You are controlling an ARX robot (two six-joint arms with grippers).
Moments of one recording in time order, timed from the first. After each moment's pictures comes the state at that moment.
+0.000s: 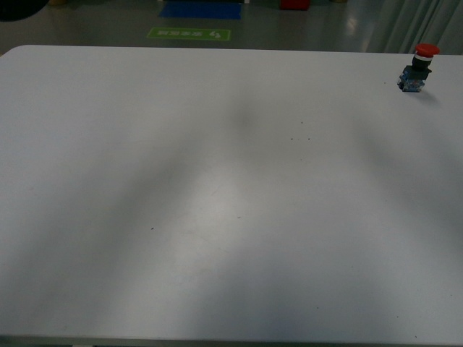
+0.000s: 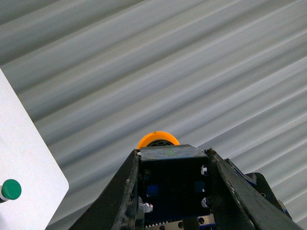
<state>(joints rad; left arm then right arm) -0.41 1.92 1.14 1.34 0.79 -1.50 0.31 1.15 0.70 0.48 -0.19 1.28</state>
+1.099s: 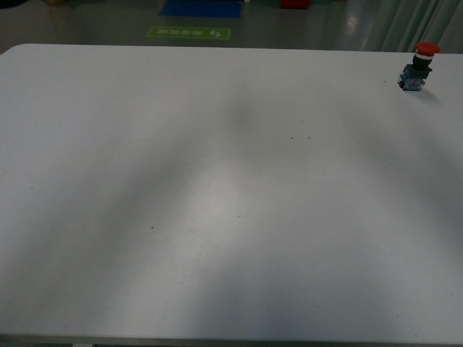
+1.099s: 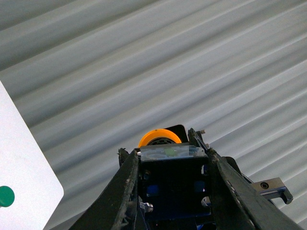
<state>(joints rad) -0.41 1.91 1.14 1.34 0.77 -1.51 0.30 1.31 0.83 0.52 -0.22 1.28</state>
